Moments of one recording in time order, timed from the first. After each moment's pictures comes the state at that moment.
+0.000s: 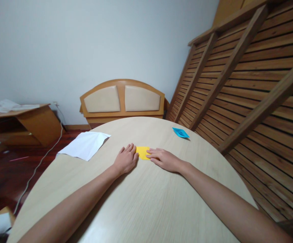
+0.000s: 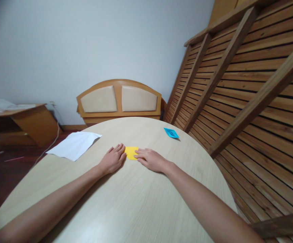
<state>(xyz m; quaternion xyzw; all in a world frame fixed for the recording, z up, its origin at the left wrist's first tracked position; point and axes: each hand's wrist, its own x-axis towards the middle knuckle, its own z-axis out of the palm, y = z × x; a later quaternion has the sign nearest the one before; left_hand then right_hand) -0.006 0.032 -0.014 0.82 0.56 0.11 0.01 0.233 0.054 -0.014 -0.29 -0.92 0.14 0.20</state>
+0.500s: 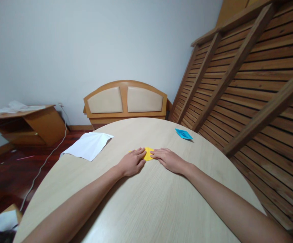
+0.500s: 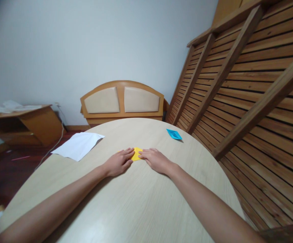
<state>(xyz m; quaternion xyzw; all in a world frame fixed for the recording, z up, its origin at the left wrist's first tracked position) -0.006 0.031 -0.009 0.89 0.43 0.11 0.05 0.238 0.055 -0.010 -0.32 -0.93 0.09 0.17</state>
